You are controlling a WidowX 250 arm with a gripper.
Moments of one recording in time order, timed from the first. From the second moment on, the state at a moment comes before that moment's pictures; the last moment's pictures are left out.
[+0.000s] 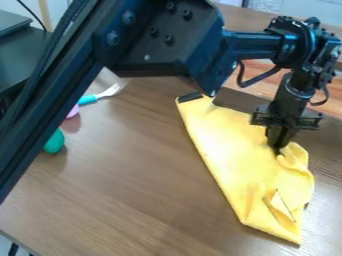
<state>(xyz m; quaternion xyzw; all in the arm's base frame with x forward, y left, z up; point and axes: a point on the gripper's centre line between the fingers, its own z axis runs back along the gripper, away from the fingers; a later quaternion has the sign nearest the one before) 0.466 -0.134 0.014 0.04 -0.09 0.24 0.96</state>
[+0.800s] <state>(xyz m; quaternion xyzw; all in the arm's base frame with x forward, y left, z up) 0.460 -0.138 0.050 0.00 -0.10 0.22 0.97</state>
